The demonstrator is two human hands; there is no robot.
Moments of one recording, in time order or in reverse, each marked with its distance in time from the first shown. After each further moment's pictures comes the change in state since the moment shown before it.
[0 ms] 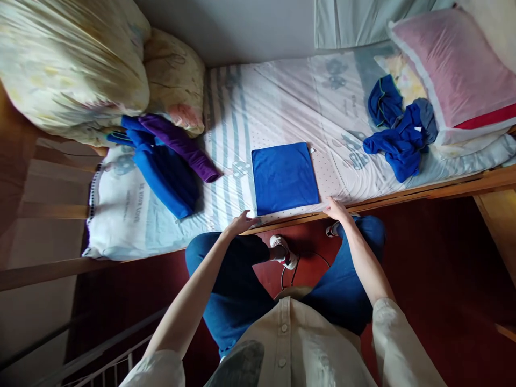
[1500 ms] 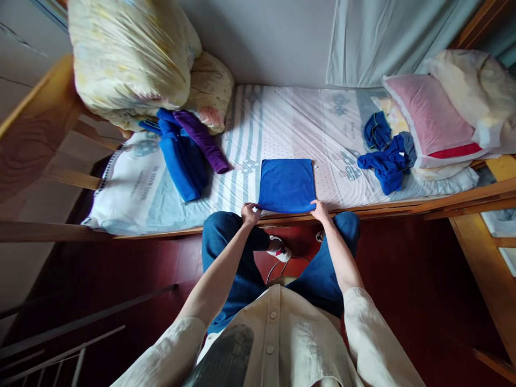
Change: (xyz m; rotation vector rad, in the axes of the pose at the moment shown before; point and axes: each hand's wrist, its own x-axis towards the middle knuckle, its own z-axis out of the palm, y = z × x) left_hand -0.018 0.041 0.046 -0.332 0.431 0.004; right_hand 0.006 -0.031 0.030 0.157 0.192 -0.105
